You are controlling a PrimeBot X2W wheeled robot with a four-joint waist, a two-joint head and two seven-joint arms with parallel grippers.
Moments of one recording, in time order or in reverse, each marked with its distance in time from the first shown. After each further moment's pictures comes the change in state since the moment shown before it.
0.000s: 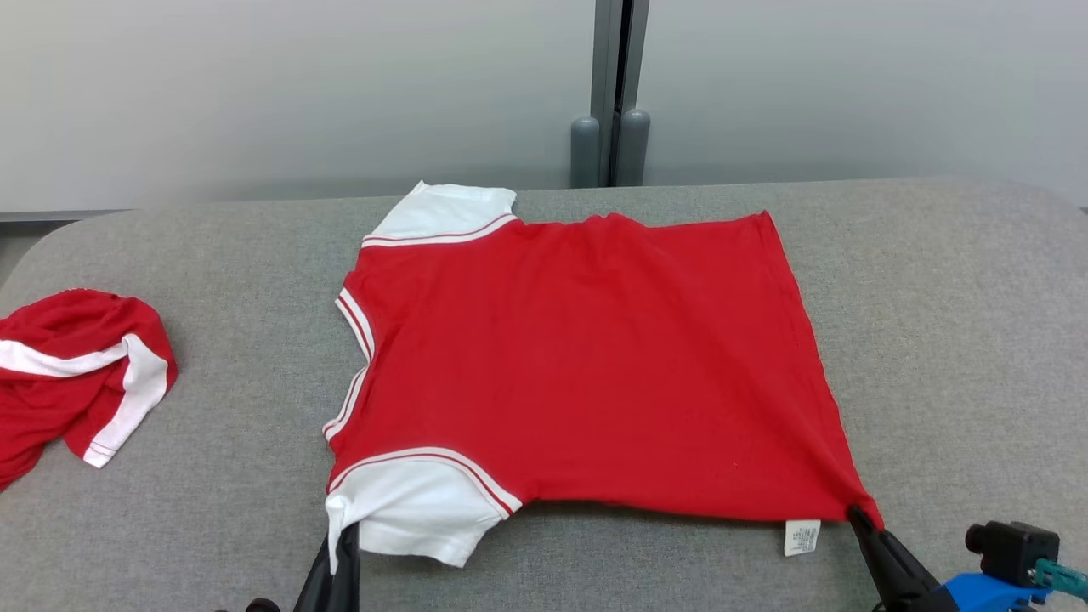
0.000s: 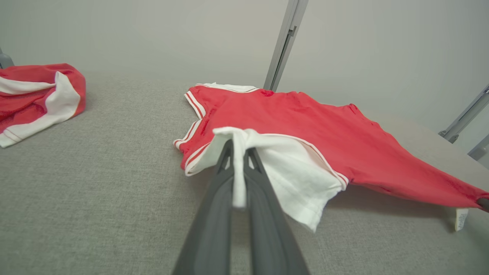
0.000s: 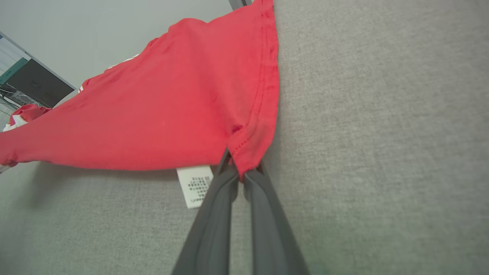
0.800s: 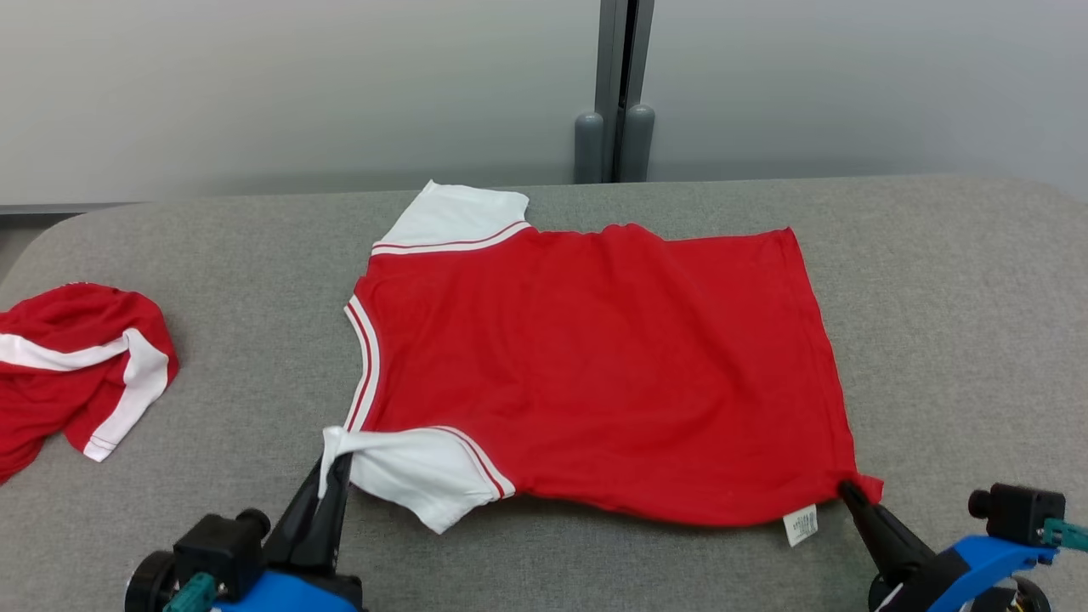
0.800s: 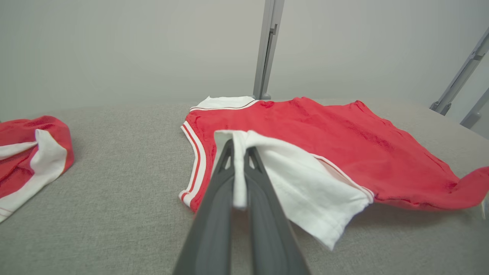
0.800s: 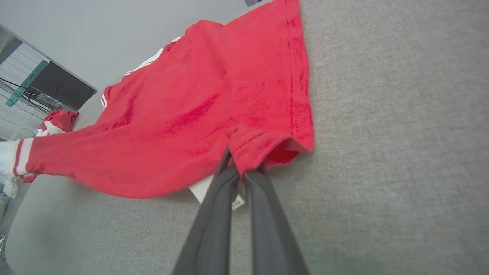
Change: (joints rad) left arm -0.113 0.095 -0.024 -0.007 0.015 -0.057 0.109; right arm 0.114 0.044 -0.190 -0.221 -0.036 0.000 0.246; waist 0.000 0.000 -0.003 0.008
